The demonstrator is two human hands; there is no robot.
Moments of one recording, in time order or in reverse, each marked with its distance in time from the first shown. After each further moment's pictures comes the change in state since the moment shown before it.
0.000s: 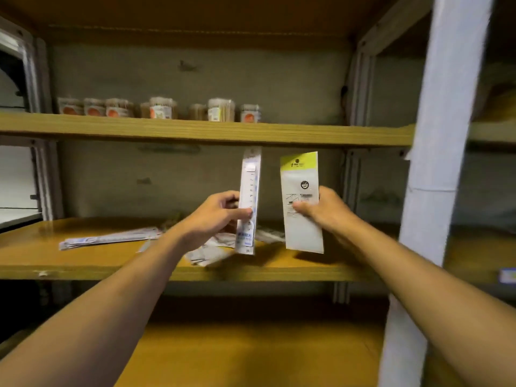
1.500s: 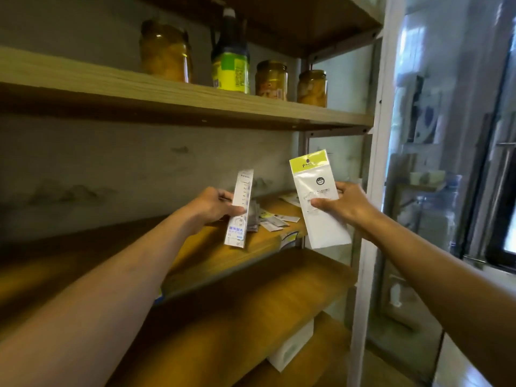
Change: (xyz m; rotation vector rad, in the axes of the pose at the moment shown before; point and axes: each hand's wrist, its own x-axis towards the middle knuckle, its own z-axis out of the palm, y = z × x) left_hand 0.261 0.077 0.653 0.108 -0.491 -0.057; right_hand -0.090 0.330 -0.610 -0.268 0.577 0.356
